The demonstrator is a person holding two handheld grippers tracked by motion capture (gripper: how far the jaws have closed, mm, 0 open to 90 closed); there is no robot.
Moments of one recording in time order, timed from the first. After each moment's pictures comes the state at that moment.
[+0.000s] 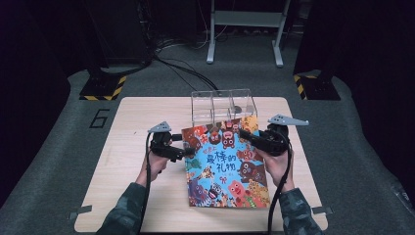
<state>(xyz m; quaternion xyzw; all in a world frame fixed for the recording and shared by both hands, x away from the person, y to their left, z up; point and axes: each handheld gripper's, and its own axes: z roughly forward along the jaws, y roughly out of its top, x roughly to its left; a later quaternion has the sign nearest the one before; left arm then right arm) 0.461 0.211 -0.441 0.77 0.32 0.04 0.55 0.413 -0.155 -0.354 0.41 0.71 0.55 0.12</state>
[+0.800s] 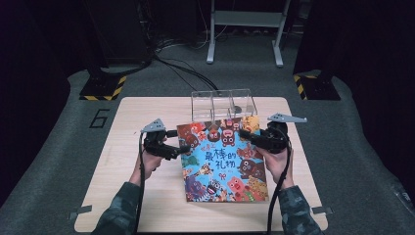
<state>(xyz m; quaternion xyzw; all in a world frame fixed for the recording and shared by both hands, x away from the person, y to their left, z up) 0.454 0.223 -0.423 0.78 0.30 0.07 0.55 0.426 -0.158 -0.362 0.42 0.72 0.54 0.10</state>
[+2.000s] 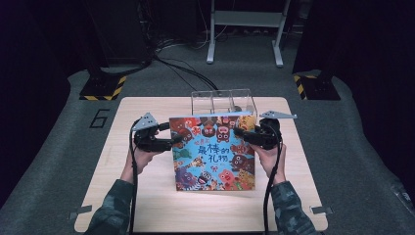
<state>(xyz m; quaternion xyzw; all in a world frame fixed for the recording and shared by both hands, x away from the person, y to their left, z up) 0.444 0.239 -0.388 0.77 0.31 0.18 0.53 0.446 -0.143 -0.372 0.44 0.72 0.52 0.12</state>
